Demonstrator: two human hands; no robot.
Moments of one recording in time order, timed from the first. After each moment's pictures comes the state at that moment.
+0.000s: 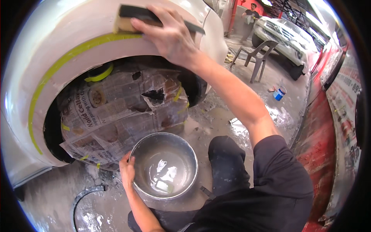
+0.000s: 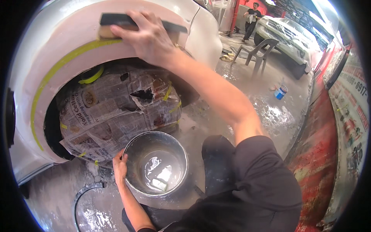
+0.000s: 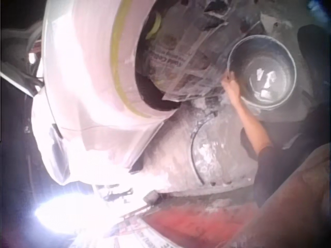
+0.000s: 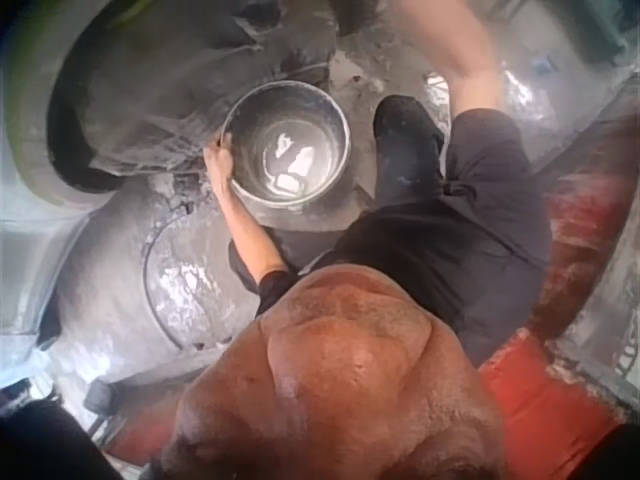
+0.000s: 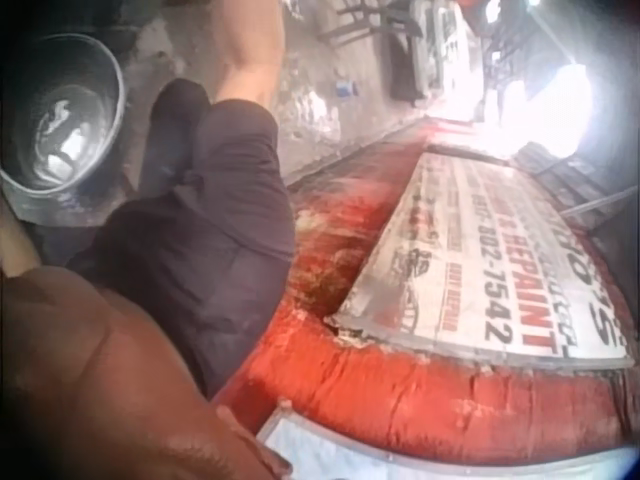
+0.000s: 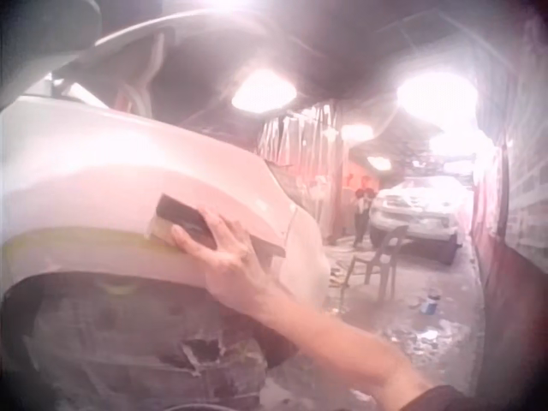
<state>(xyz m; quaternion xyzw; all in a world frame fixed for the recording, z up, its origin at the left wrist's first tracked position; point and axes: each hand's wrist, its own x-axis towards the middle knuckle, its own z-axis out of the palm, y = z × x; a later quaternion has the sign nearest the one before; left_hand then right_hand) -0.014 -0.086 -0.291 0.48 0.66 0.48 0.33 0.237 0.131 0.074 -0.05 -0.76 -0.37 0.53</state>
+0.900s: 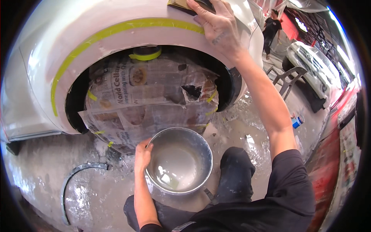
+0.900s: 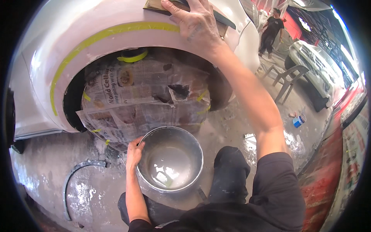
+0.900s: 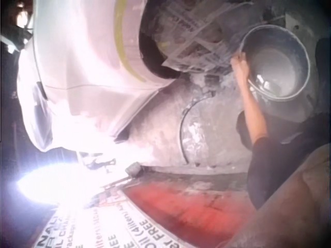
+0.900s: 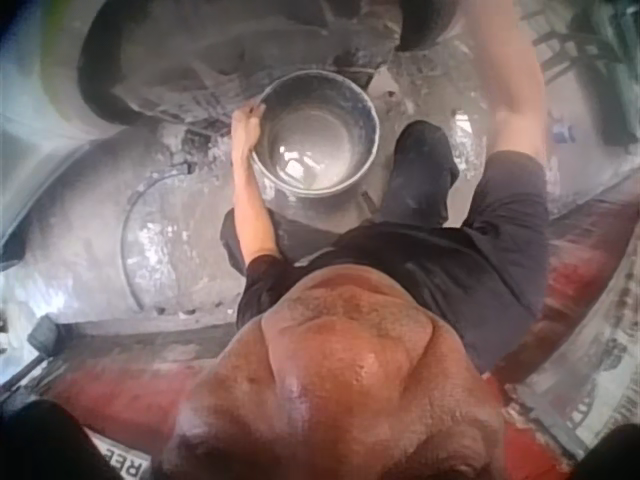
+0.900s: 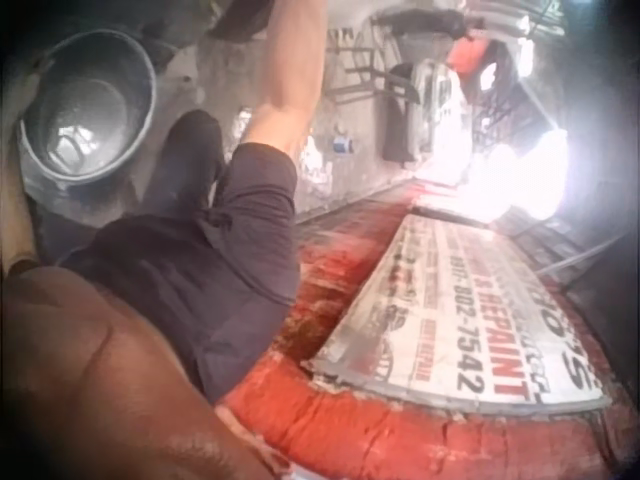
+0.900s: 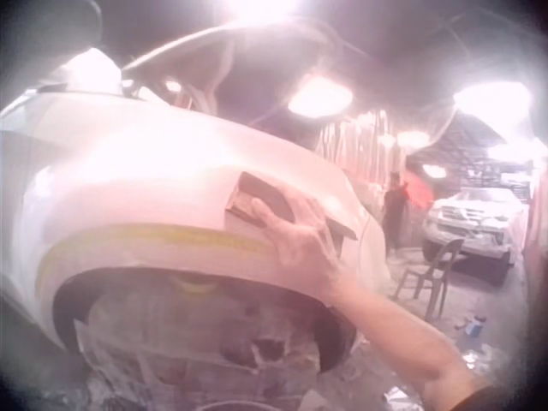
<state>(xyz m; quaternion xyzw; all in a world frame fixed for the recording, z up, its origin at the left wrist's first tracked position) -0.013 -0.084 -0.298 0.49 0.64 0.50 0.33 0.210 0.116 0.097 -0.08 -0.77 -0.37 0.51</state>
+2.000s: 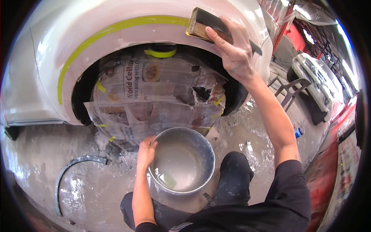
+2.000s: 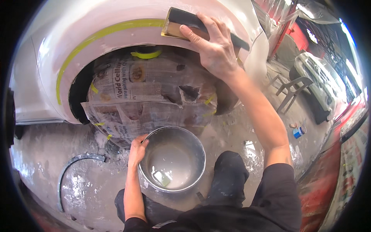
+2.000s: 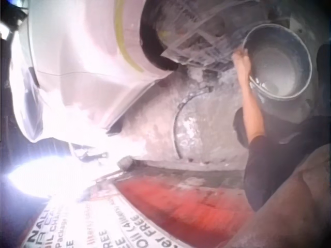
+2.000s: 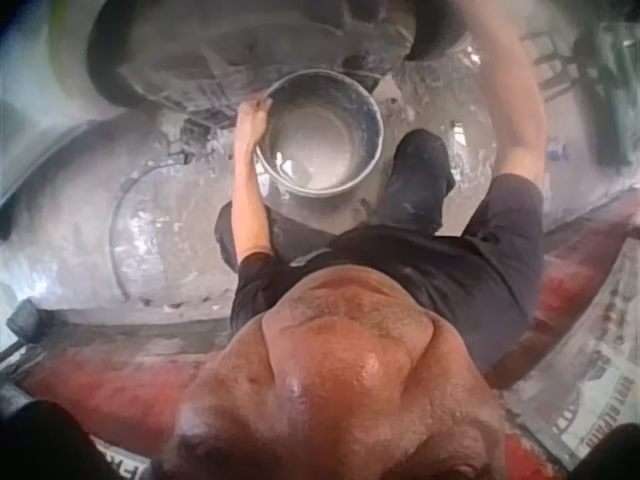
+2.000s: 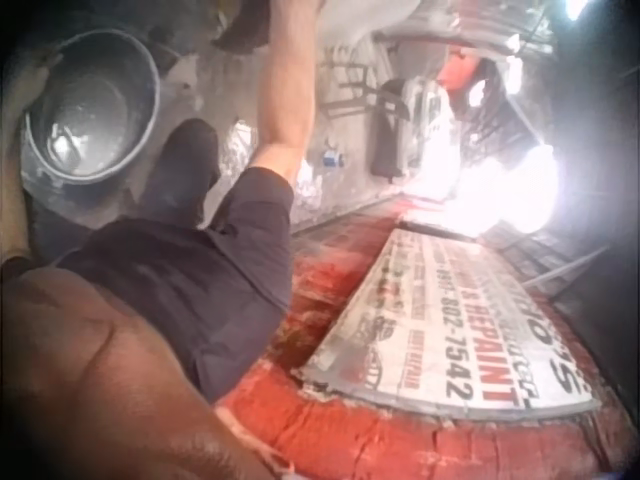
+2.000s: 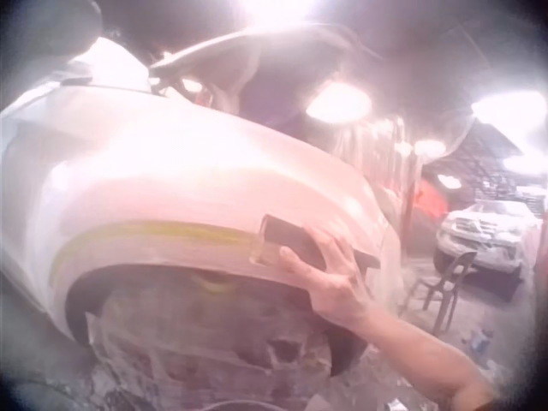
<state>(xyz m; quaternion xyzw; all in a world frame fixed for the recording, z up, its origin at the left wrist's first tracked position) -0.010 -0.083 -0.299 0.50 0.65 0.49 0.29 0.226 0.111 0.065 -0.04 -0.79 -0.38 0.48</state>
